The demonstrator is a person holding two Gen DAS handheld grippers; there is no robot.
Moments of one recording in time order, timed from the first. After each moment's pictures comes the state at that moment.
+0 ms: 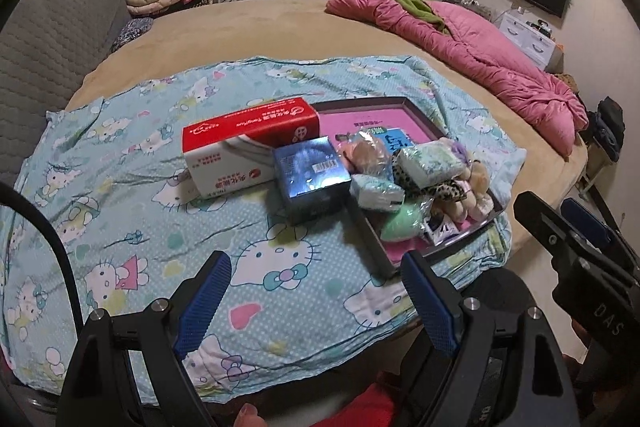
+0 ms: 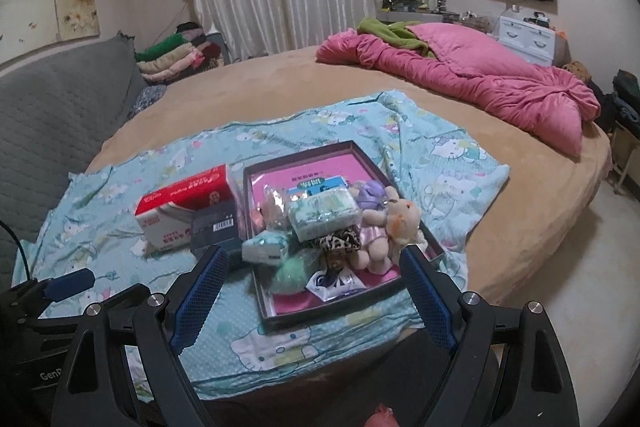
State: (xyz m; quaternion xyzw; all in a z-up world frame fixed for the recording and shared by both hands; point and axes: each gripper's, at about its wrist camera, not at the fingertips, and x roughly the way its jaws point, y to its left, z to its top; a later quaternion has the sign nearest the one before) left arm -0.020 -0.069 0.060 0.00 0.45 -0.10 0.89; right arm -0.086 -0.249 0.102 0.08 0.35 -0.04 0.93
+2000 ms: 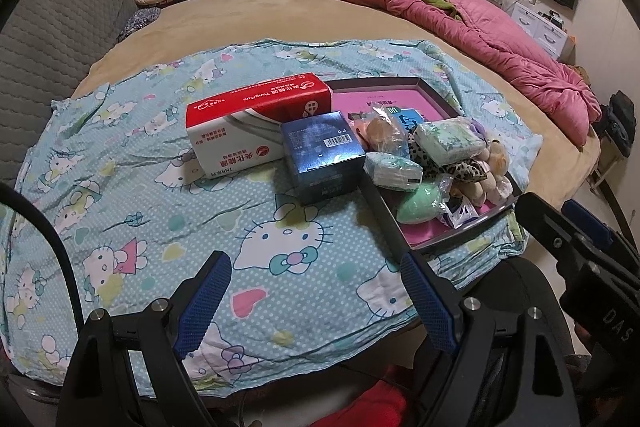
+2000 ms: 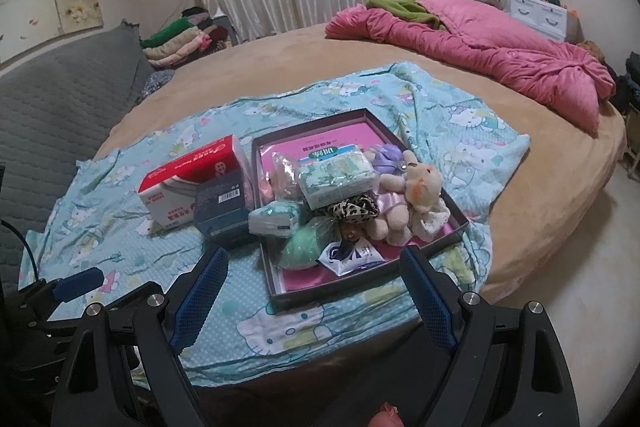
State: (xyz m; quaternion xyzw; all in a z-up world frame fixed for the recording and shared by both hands) left arm -0.020 -0.071 0.038 0.01 0.46 -0.08 0.88; right arm -0.082 -0.248 0.074 0.10 0.37 -0.02 0.92
